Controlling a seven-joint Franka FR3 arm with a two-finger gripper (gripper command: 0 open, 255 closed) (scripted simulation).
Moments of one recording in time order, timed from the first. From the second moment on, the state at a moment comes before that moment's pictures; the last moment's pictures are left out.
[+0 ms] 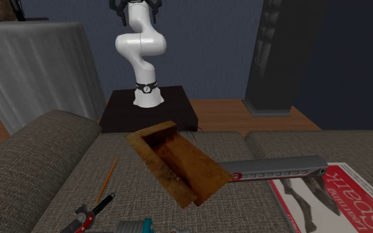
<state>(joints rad) -0.02 -0.75 0.01 -2.33 0.08 1.67 0.04</state>
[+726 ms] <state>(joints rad) 0.04 -0.68 0.09 -2.56 0.12 1.97 0.04</state>
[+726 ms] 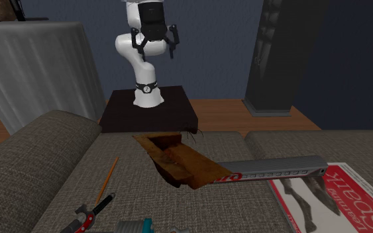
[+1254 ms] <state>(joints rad) 0.10 -0.50 0.17 -2.67 0.16 2.26 0.05</state>
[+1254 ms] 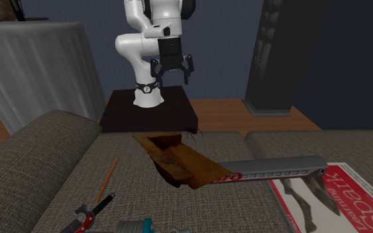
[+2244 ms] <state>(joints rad) 0.14 0.02 0.29 -2.66 0.04 2.78 0.15</state>
